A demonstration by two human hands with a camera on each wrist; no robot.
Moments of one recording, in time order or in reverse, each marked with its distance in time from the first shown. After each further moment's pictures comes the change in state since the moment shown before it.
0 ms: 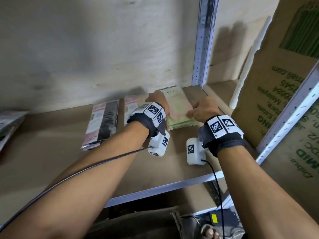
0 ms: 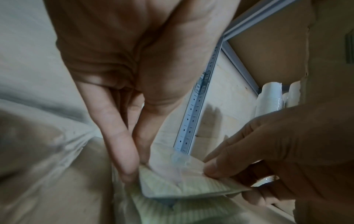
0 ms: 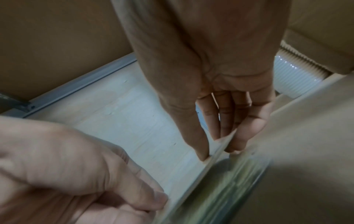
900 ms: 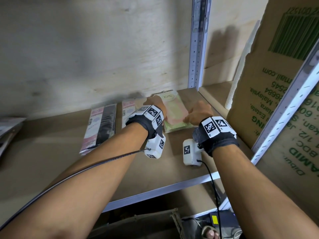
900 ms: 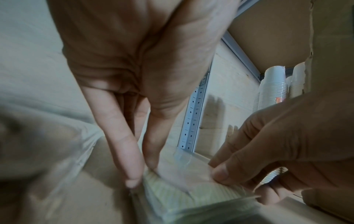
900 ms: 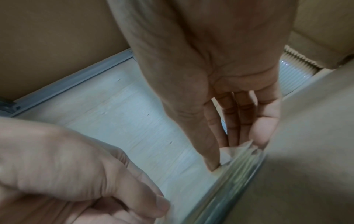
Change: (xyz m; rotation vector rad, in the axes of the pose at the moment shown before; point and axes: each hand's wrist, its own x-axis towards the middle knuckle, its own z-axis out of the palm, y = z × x) left_hand 0.006 0.001 0.002 0.231 0.024 -0.002; right_hand 0.001 0.000 0.002 -0.100 -0.057 -0.006
